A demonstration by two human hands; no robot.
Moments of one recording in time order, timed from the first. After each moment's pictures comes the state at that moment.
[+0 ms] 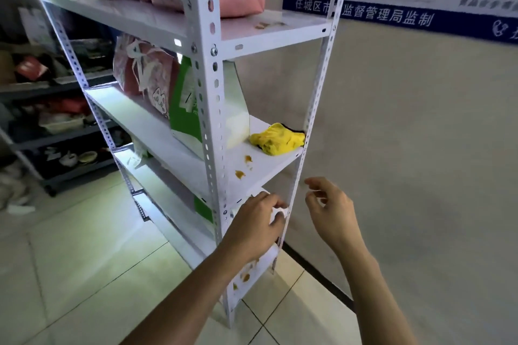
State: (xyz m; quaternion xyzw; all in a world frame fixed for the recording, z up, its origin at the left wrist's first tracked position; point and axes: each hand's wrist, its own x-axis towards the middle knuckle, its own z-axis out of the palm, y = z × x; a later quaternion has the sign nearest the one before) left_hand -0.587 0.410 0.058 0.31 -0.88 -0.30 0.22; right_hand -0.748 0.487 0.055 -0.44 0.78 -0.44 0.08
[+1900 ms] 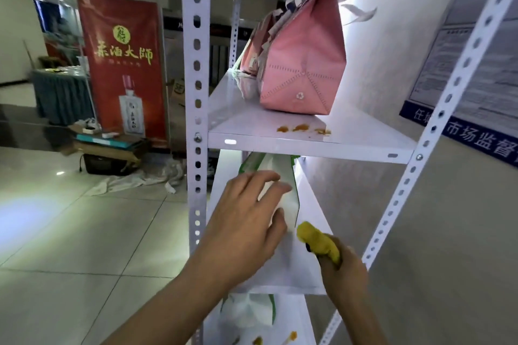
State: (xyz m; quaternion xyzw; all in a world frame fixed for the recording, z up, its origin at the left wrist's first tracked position) left_hand -0.715 0.372 0.211 0.54 -0.74 0.16 0.36; right_hand -0.923 0.292 0.095 -0.67 0.60 -0.40 0.18
